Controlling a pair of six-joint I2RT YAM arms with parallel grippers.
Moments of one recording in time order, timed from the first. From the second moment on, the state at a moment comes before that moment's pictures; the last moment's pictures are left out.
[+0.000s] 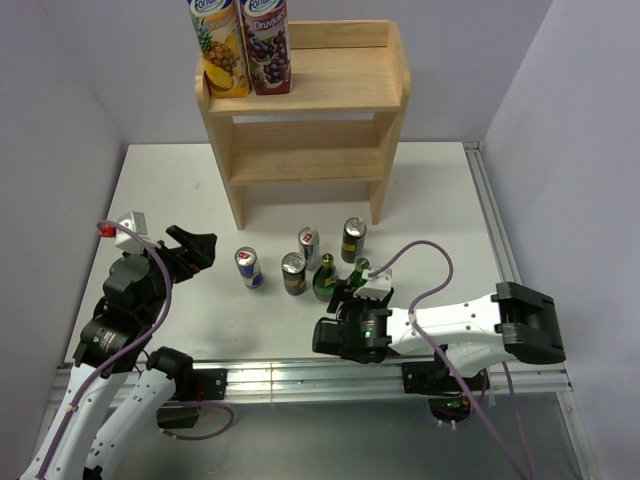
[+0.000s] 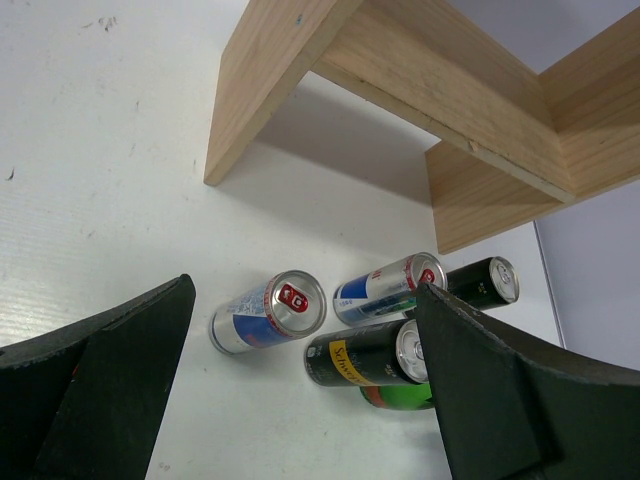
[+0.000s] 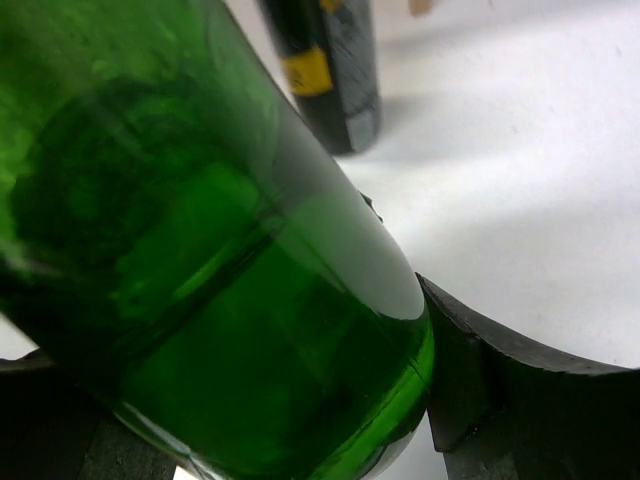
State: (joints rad) left arm -0.37 0.45 0.76 -0.53 -0.23 -0.67; right arm 1.43 1.37 0.72 -0.73 1.24 1.56
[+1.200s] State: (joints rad) left arm -0.37 0.42 0.76 -0.53 -0.23 -0.67; right arm 0.75 1.53 1.29 -0.10 0.77 0.30
